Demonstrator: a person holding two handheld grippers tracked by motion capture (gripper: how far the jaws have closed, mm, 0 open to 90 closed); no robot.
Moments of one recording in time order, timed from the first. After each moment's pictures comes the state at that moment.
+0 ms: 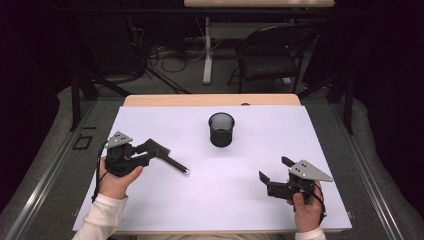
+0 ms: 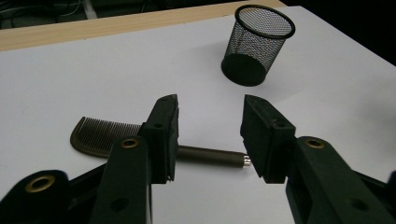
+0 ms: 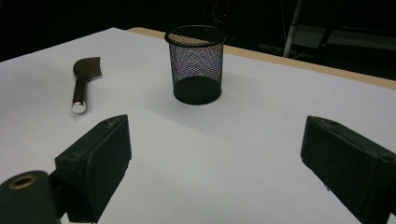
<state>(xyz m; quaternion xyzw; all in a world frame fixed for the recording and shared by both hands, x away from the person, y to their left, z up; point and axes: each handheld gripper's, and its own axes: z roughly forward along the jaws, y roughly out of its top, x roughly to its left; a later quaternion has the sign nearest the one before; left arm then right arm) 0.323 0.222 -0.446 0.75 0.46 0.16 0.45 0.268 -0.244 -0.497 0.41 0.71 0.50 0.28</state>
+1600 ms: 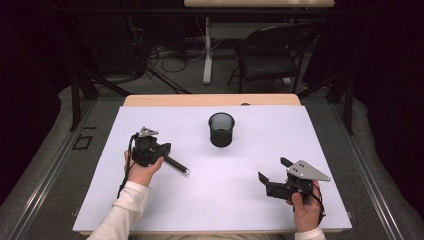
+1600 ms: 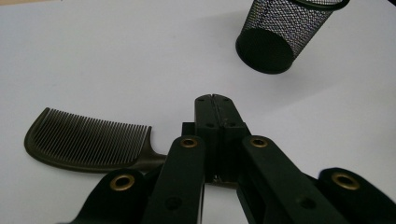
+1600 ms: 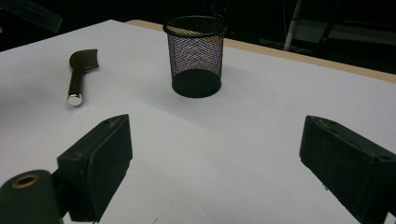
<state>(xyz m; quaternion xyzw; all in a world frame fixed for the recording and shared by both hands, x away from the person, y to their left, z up) 0.369 0.176 -0.480 0.76 0.50 0.14 0.39 0.271 -0.243 -0.503 0.41 0.71 0.50 0.28</state>
